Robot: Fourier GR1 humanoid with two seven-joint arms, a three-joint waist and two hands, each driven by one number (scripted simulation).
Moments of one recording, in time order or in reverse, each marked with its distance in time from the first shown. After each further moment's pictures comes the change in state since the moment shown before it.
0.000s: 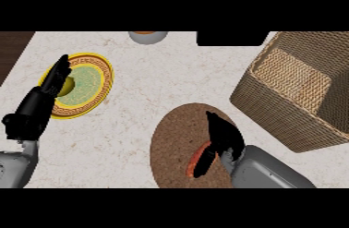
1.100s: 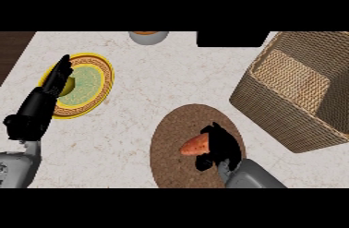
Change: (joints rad) left arm 0.003 -0.046 0.035 -0.009 -0.041 -0.033 0.003; right arm 0.162 0.113 -0.087 0.050 0.196 -0.017 -0.050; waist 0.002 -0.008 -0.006
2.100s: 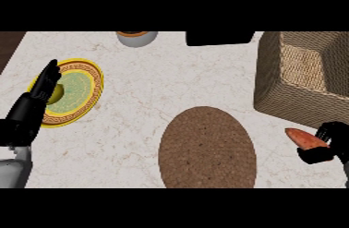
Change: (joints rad) left arm 0.049 -0.002 0.062 -0.001 -0.011 -0.010 -0.010; right arm 0.226 -0.590 -0.299 0.139 0.101 -0.041 -0.457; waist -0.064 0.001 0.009
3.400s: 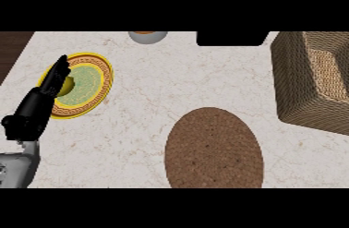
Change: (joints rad) left arm -0.044 -0.031 -0.010 0.006 -0.029 -0.035 0.002; right arm -0.080 -0.429 -0.763 -0.162 -0.631 0.103 -0.473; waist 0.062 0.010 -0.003
